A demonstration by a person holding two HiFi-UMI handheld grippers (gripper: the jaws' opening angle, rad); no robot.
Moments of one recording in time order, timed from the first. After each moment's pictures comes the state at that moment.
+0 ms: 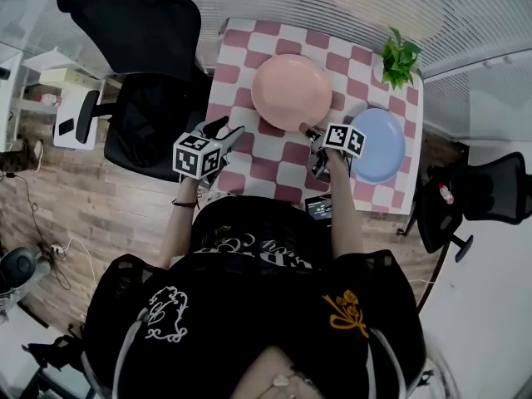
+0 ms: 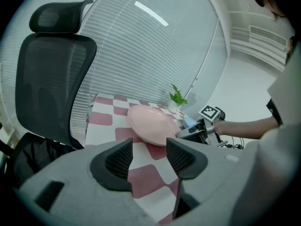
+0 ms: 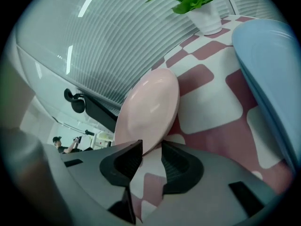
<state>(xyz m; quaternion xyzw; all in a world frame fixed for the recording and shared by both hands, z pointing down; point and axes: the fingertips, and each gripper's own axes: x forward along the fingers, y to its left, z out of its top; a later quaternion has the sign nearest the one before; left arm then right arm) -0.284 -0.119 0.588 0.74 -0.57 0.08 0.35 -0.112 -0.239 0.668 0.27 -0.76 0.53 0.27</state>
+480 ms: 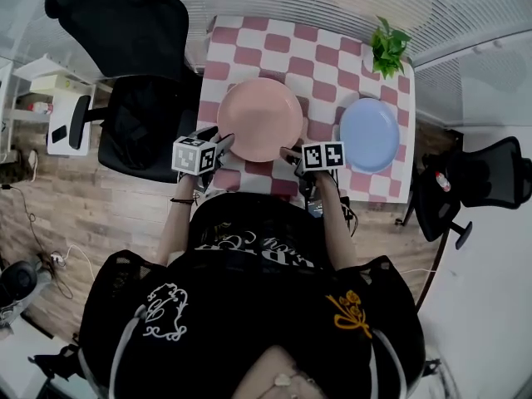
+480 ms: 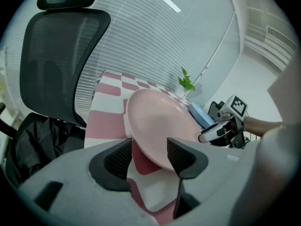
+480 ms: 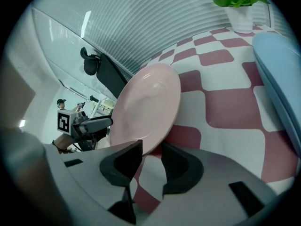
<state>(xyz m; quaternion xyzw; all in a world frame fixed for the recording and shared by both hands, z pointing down) -0.277 -0.092 0.655 0.70 -0.56 0.12 0.43 -0.102 -0.139 0.669 0.16 -0.78 0.45 0.40</state>
